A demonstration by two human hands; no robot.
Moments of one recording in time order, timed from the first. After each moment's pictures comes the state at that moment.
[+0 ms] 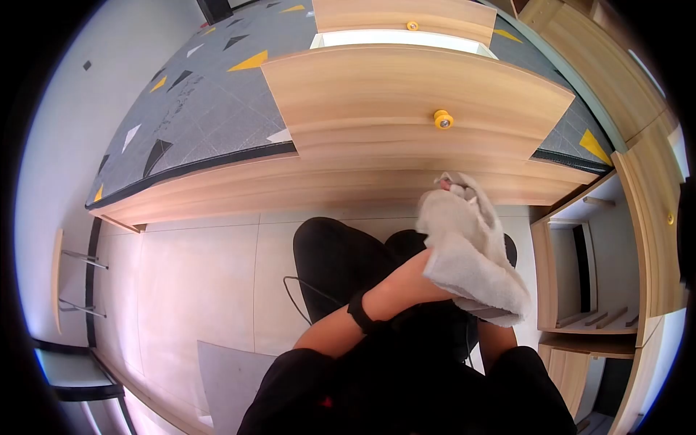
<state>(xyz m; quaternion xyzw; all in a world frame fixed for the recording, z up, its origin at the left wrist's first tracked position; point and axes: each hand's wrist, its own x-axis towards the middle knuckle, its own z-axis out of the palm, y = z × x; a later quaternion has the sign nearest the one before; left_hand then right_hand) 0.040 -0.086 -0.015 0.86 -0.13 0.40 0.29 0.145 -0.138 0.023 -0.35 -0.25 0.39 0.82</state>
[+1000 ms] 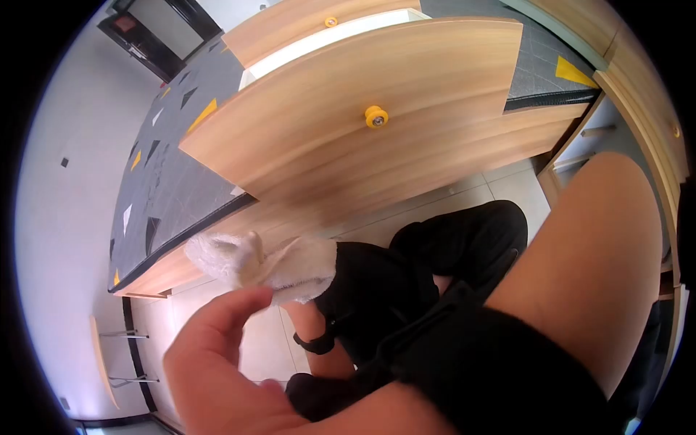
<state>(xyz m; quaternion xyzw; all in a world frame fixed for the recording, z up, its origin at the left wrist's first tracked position) -0.139 0.020 0.003 0.49 0.50 0.71 0.02 0.019 -0.080 0.253 -0.45 -0.88 0.06 -0.11</state>
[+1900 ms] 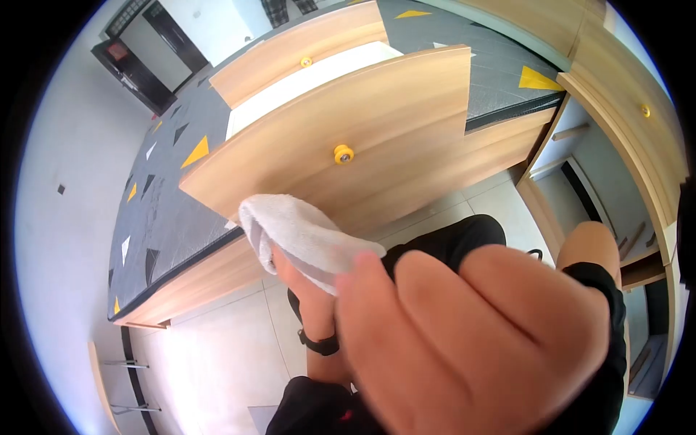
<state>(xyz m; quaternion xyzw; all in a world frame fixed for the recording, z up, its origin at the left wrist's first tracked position) -0.009 0.006 0.028 0.81 0.17 0.55 0.05 0.073 -0.208 0.219 -0.61 -0.65 -0.41 0.22</state>
